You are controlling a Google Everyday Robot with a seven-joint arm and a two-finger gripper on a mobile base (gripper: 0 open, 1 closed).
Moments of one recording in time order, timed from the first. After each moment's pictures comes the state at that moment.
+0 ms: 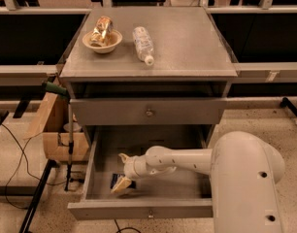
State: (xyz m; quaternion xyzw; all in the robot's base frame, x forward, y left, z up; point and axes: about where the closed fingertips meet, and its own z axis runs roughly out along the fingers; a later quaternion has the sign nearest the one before) arm 0.600 0.136 0.373 -0.63 0.65 0.23 0.35
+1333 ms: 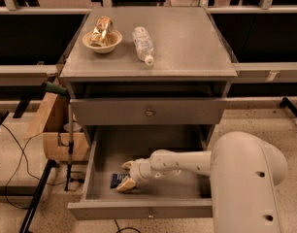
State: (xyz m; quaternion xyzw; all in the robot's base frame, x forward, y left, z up) arm 0.605 0.101 0.346 -0.60 0.69 0.21 0.34
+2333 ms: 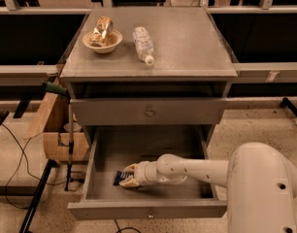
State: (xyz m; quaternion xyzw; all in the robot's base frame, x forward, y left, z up) arm 0.598 0.086 0.346 -0.59 0.69 0.21 0.37
